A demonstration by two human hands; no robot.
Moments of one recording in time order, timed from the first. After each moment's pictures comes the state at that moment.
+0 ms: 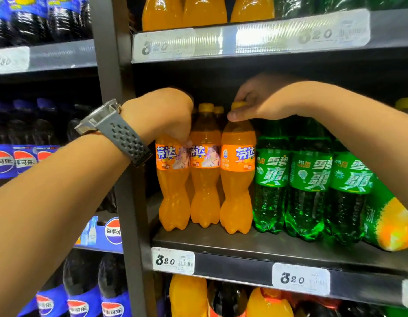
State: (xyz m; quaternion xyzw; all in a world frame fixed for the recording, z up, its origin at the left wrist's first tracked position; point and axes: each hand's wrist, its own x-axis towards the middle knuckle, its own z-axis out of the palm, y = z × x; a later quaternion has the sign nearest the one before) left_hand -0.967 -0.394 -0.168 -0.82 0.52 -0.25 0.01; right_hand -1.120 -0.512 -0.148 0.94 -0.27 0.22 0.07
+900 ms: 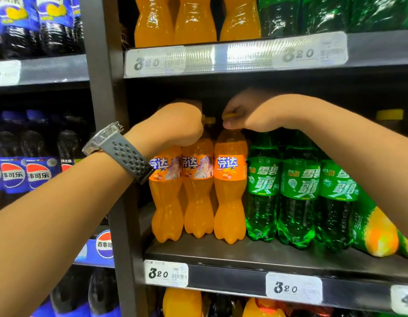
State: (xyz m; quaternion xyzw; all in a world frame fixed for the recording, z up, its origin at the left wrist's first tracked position) left_hand -0.981 -0.407 -0.174 -0.75 0.57 -0.28 -0.15; right_hand -1.119 -0.509 -0.148 0.94 -0.27 0.21 0.09
